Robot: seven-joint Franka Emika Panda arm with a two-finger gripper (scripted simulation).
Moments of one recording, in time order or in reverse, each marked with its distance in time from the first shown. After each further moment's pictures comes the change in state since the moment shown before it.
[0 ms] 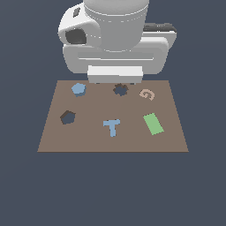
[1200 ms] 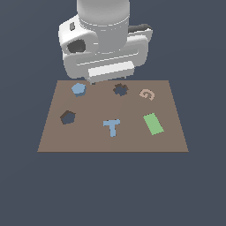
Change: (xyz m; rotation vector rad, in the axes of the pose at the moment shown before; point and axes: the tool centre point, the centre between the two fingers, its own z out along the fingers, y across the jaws) arm -0.033 0.021 0.028 -0.004 0.002 -0.278
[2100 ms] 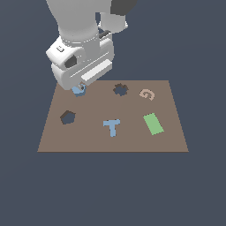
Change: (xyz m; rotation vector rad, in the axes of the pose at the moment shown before) arm -0.057 0.050 0.054 -0.007 0.004 -0.528
